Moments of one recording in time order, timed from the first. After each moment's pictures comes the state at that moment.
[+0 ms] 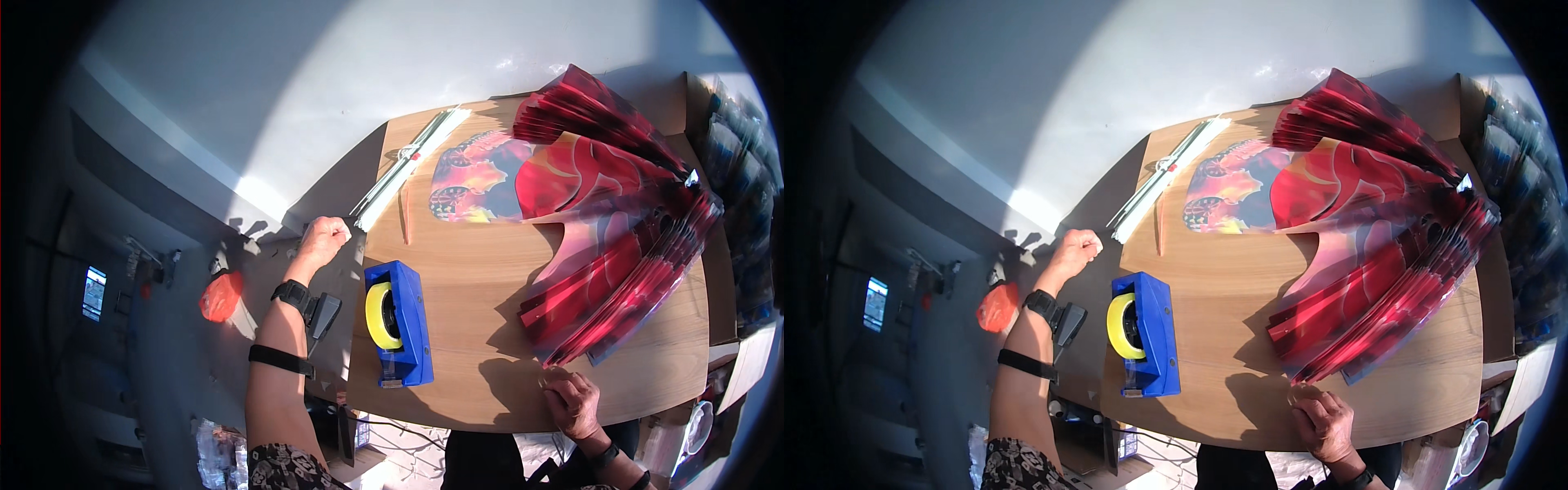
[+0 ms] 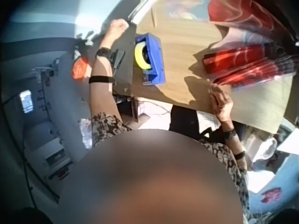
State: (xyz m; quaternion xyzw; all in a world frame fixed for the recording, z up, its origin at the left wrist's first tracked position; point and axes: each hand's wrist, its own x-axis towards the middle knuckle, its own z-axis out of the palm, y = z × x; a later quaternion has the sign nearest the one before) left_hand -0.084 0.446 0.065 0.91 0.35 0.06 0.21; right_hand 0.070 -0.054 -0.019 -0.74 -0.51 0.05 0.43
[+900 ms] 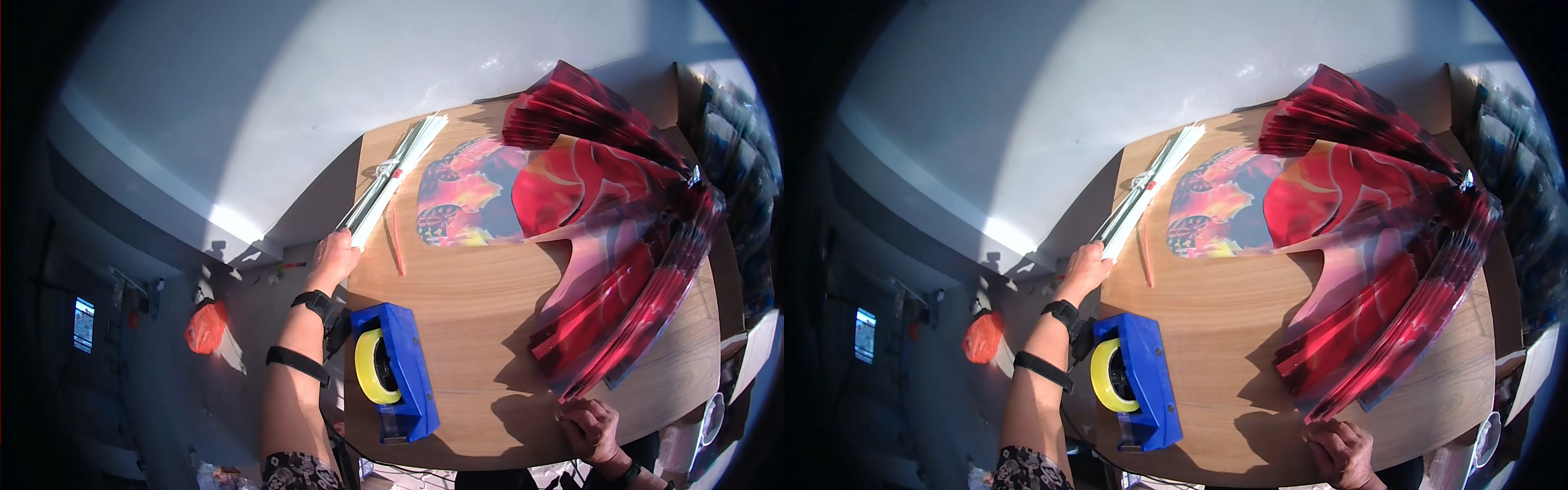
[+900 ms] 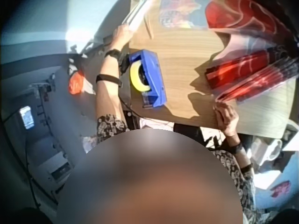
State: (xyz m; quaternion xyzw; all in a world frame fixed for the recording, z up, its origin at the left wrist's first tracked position) left_hand -0.013 0.465 0.012 0.93 0.37 -0.02 0.02; right_hand 0.068 -0.044 -0.017 -0.76 -0.51 0.04 0.40
